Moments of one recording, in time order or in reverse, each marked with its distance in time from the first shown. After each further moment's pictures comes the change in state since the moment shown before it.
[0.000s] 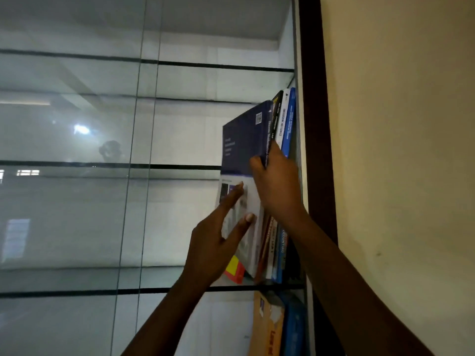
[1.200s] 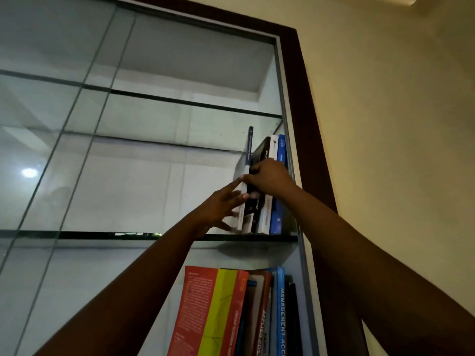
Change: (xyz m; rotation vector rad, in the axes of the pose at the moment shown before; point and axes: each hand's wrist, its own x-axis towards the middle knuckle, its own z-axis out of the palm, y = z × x) left_hand 0.263 -0.091 0.057 -0.338 -0.409 -0.232; right_hand 0.236 0.134 0.033 -0.485 -0.181 0.045
